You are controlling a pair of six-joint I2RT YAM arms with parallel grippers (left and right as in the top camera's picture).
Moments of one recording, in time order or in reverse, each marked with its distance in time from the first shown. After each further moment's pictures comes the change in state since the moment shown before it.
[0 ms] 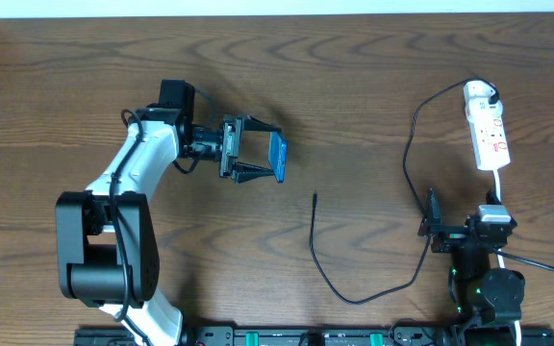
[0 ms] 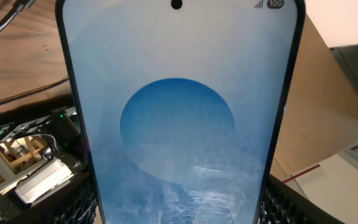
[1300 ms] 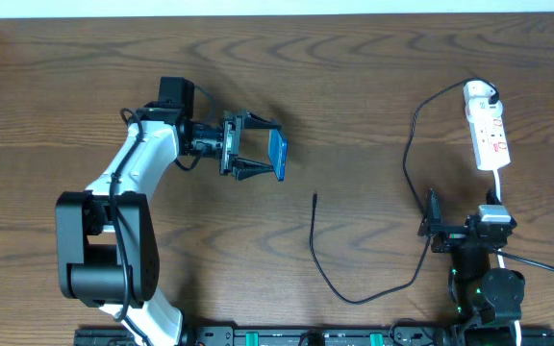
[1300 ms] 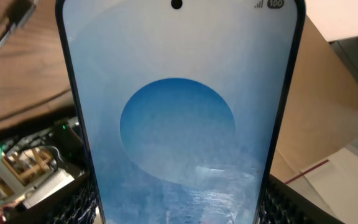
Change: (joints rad) left arm 0.000 0.000 0.000 0.069 -0.020 0.008; right arm 0.000 0.000 0.000 0.000 0.000 0.000
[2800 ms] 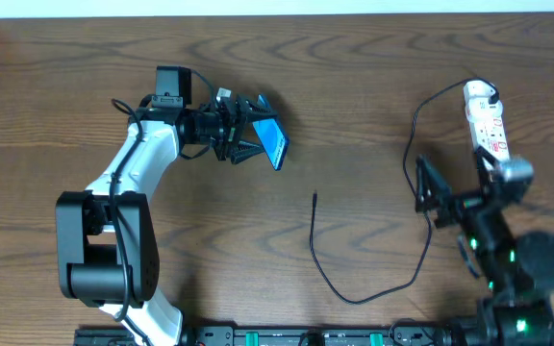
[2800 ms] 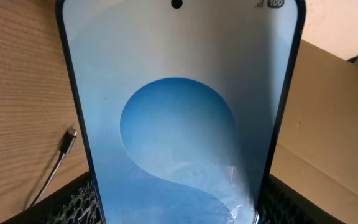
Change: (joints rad) left arm 0.000 0.000 0.000 0.249 -0.251 0.085; right arm 0.000 0.533 0.482 0.042 -0.345 0.232
